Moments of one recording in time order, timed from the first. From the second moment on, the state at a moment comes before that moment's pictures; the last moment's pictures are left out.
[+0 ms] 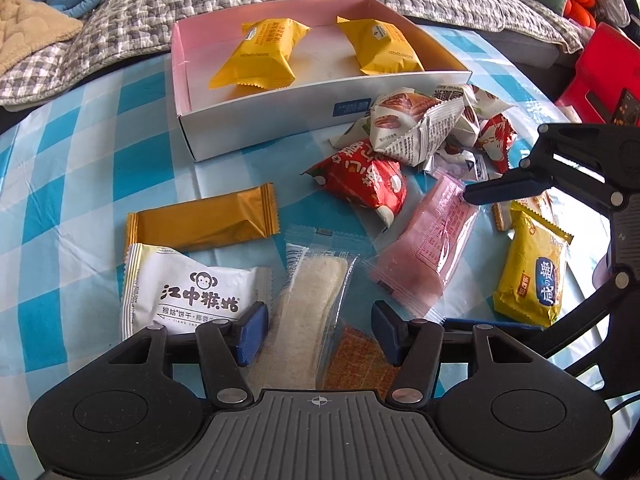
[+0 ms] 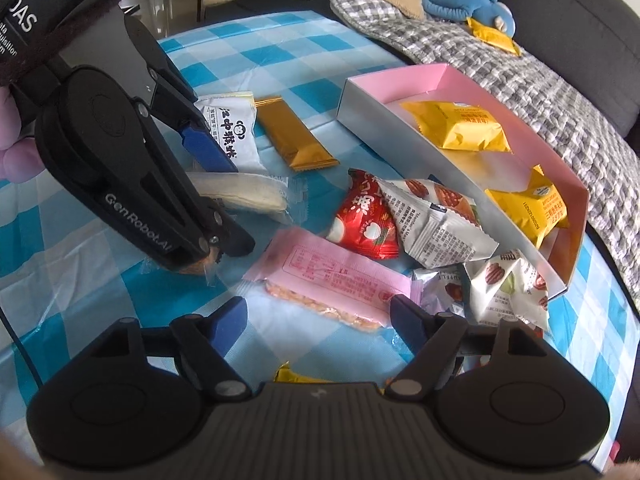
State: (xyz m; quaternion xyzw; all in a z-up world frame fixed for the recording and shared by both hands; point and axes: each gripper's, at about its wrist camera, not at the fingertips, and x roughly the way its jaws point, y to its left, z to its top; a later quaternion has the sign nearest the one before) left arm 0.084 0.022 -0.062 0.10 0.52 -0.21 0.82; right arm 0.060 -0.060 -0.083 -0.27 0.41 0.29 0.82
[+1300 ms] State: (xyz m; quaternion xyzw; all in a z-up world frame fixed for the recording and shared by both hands) left arm 0.080 0.029 -0.058 0.12 0.53 -0.18 0.82; right arm 0.066 -0.059 -0.089 -0.24 0.40 0.31 0.83
